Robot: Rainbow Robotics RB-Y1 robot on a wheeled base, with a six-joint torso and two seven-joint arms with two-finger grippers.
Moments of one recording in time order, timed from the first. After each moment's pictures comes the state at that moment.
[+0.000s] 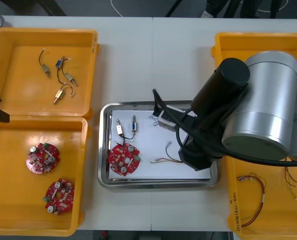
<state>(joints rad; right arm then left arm) -0.68 -0.61 0.61 -2.26 -0.79 1.92 1.45 -0.24 0.91 0.29 -2.18 1.00 1.91 -0.96</state>
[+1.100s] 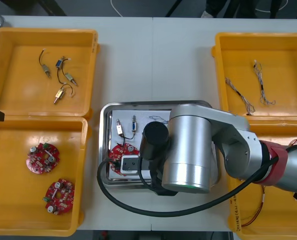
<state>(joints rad) -0.80 -0.52 1.04 -2.06 -0.69 1.69 1.67 -0.24 0.86 0.32 -2.16 0.91 1.91 -1.13</state>
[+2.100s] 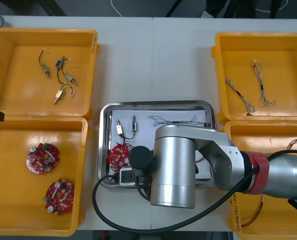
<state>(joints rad) -0.81 -0.47 1.15 -1.99 -0.59 1.68 1.67 -0.24 0.86 0.32 -2.16 0.91 1.91 -1.13</state>
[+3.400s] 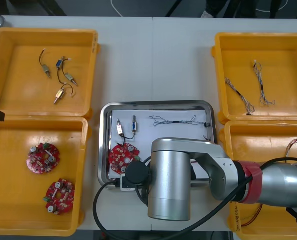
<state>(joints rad) -0.78 -0.45 1.21 -1.96 -0.49 1.67 1.67 -0.24 0.86 0.32 -2.16 0.91 1.91 -1.13</state>
